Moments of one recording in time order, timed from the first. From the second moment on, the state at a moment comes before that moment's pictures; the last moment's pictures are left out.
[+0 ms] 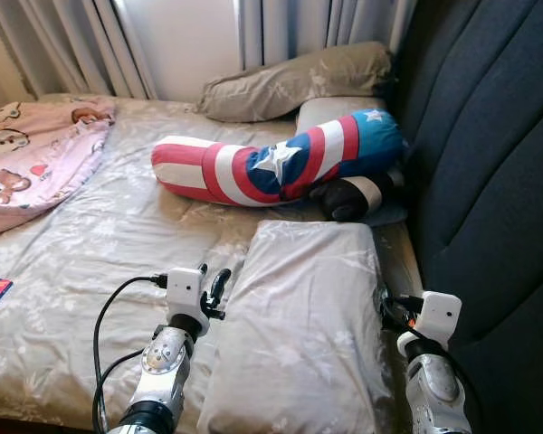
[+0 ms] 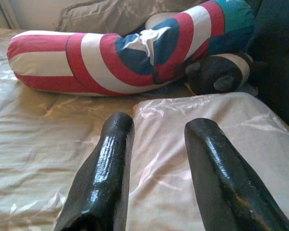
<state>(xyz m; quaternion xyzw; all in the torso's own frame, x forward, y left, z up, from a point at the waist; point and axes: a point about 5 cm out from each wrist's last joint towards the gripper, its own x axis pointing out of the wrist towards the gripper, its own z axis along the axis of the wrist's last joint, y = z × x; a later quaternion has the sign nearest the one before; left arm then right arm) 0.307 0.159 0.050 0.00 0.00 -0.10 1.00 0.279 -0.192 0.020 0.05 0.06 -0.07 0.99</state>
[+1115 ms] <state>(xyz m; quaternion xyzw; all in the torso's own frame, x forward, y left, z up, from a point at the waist) 0.318 0.148 0.068 0.00 -0.02 -0.14 0.99 0.267 -0.205 0.009 0.04 0.09 -0.09 0.99</state>
